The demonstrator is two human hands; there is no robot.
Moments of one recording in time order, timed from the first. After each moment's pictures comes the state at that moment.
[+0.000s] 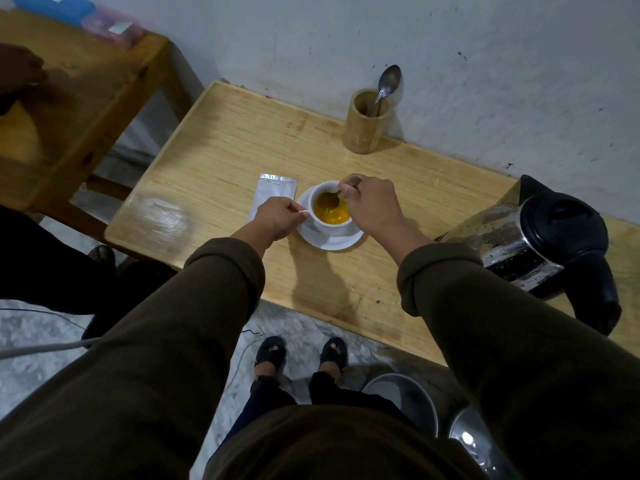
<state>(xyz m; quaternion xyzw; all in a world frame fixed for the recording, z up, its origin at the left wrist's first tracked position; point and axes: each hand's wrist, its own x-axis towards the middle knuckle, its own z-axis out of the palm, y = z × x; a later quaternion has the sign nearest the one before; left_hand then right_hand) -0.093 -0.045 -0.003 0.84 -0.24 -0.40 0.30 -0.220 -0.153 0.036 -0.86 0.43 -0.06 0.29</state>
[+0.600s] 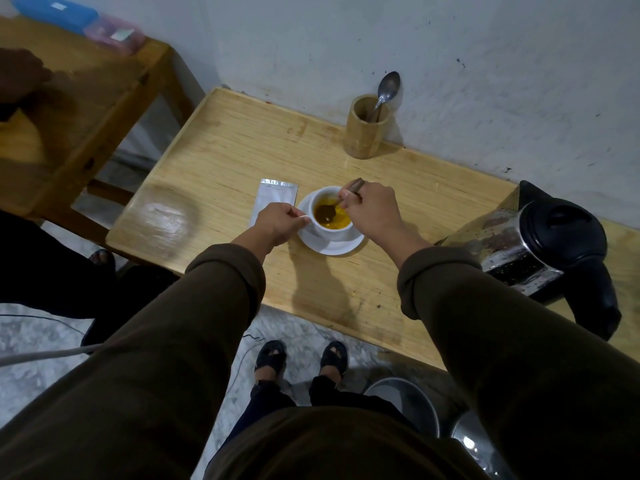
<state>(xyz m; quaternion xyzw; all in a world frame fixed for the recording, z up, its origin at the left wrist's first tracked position) -0.092 -0.045 -0.006 0.83 -0.23 -0.40 0.31 -0.219 -0.156 0.032 -0.84 0.44 -0.05 0.32</state>
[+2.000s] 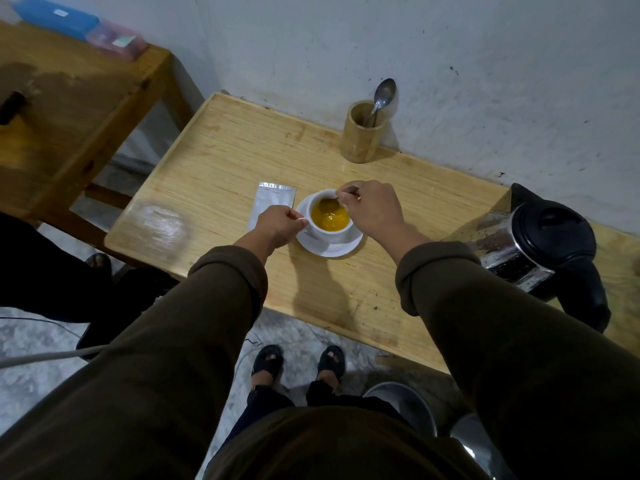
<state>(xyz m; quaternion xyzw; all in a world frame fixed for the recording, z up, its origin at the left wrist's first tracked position) -0.095 -0.045 -0.004 0.83 -0.23 -0.40 0.30 -0.220 -0.159 0.044 -0.85 0.43 -0.05 0.29</state>
